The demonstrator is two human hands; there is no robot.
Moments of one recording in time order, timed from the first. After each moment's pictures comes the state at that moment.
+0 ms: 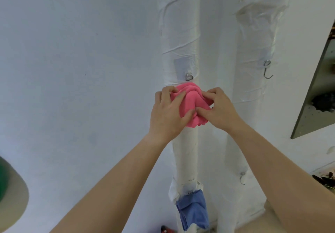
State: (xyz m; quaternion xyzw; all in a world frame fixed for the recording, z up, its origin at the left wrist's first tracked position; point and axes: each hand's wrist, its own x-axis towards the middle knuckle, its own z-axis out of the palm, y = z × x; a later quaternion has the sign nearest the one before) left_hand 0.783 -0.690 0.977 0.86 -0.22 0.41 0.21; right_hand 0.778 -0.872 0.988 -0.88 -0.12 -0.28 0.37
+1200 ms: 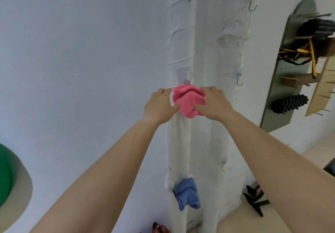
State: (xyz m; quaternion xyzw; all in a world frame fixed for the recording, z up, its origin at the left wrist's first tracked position) left_hand 0.711 -0.623 1.035 0.92 -0.21 0.22 0.24; right_hand 0.677 -0.821 1.045 -0.97 0.06 -0.20 0.16
